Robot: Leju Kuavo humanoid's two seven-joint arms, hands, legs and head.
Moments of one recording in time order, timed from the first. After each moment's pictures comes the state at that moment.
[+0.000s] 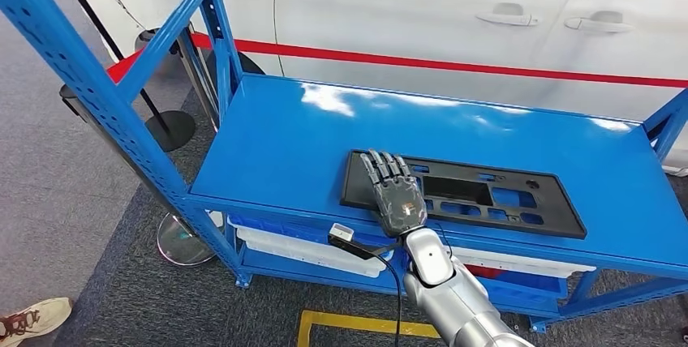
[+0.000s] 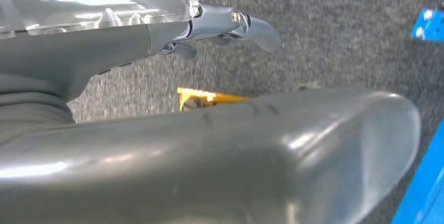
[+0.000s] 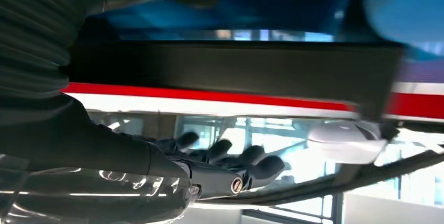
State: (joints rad) left arm -0.05 0.05 -0.36 -0.17 0.55 0.05 -0.38; right arm -0.48 0.07 0.50 -0.70 1.53 -0.70 0.02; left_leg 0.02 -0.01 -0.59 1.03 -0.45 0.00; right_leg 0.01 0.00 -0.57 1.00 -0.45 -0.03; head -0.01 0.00
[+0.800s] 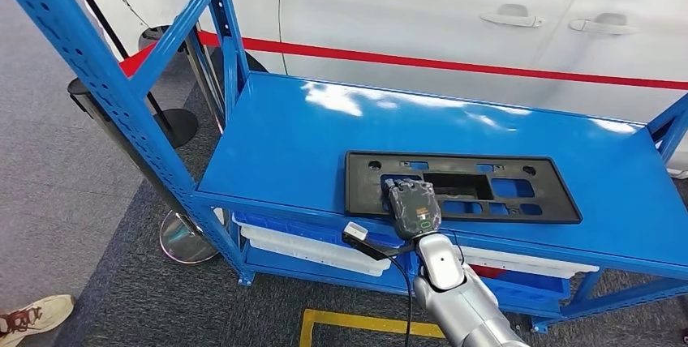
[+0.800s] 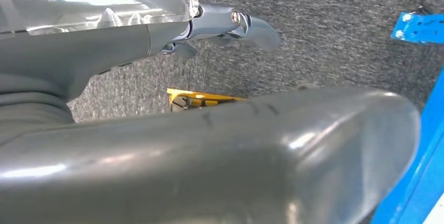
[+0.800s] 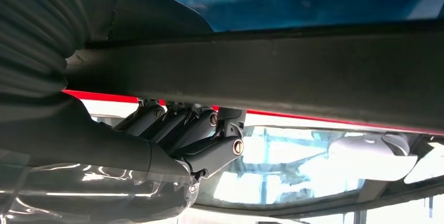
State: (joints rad) left arm -0.06 0.06 -0.36 -0.17 0.55 0.03 -0.42; right arm -0.45 0.07 0.42 -0.70 1.55 -0.70 0.03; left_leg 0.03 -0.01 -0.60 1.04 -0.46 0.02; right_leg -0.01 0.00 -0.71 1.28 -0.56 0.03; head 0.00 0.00
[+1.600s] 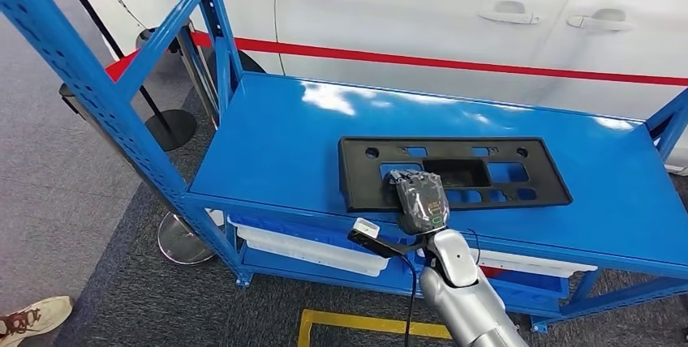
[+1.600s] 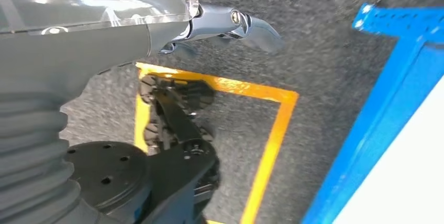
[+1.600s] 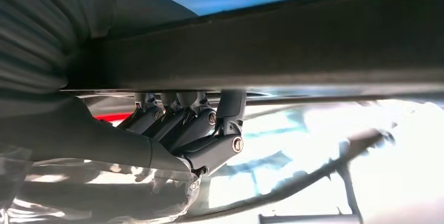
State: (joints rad) left arm -0.05 0.07 -0.33 -0.17 0.63 -0.08 -0.53; right arm -0.39 0.06 0.35 -0.90 1.22 -0.70 -0.32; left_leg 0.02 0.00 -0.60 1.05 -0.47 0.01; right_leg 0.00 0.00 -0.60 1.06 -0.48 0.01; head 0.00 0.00
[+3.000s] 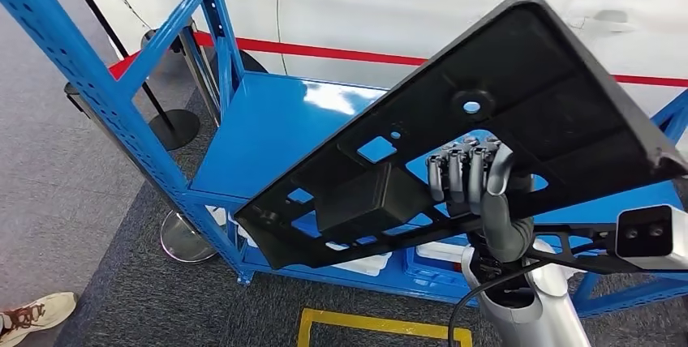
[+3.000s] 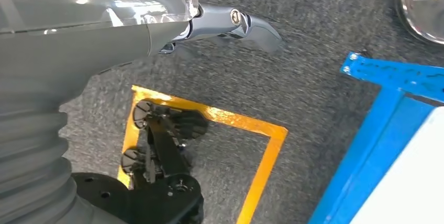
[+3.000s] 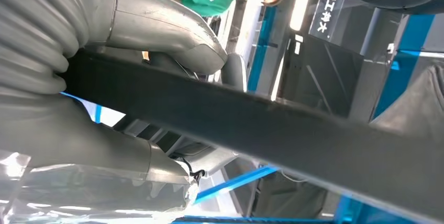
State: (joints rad) left arm -0.05 0.07 -0.29 -0.17 0.64 0.03 -0.55; right arm -0.33 -0.09 0.37 -1.83 -0.51 0.45 -0.54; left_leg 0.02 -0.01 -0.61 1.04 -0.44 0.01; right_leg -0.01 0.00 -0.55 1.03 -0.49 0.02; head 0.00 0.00
